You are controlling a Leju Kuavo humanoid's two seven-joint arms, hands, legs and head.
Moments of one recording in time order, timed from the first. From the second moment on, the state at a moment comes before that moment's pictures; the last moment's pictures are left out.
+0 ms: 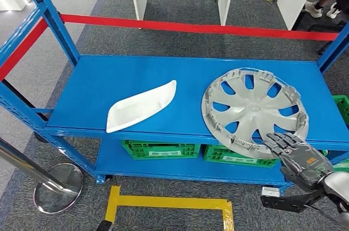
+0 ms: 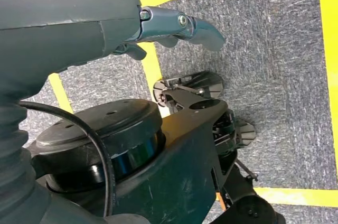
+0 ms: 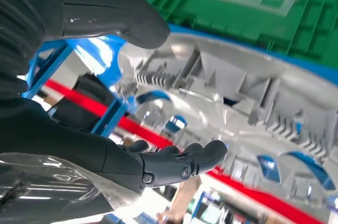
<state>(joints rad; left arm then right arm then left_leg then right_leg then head) -0.12 -0.02 -1.50 -0.16 1.37 0.08 -0.25 -0.03 -0.98 0.46 -1.89 0.94 0.14 0.10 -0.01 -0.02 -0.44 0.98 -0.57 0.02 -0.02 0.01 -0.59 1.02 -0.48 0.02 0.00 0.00</state>
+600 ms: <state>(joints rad) -0.12 -0.02 -1.50 -0.16 1.36 0.09 -0.25 0.00 -0.86 0.42 -1.76 0.99 0.10 0.11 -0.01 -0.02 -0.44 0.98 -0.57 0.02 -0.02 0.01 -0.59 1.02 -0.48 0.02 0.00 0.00</state>
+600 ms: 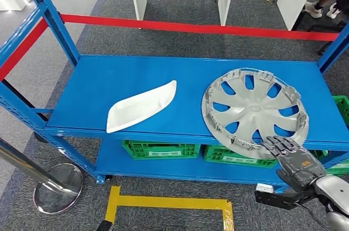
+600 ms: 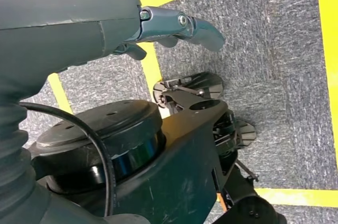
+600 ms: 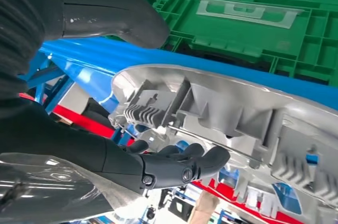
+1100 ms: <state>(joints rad) -0.12 -0.02 -1.52 -0.16 1.35 0.09 -0.25 -0.02 -0.75 0.38 -1.63 1.08 0.04 0.11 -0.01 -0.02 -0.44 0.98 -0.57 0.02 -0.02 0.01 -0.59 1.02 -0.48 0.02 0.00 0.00</state>
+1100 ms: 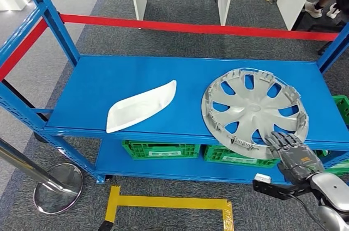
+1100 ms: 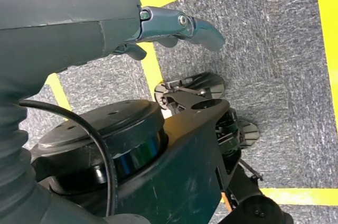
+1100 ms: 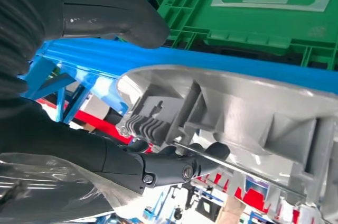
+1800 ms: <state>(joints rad) -0.13 -0.02 -1.53 -0.16 1.34 0.09 -0.25 -0.14 -0.68 0.39 -1.48 1.11 0.05 0.09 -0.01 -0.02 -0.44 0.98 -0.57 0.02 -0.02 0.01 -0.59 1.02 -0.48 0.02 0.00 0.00</state>
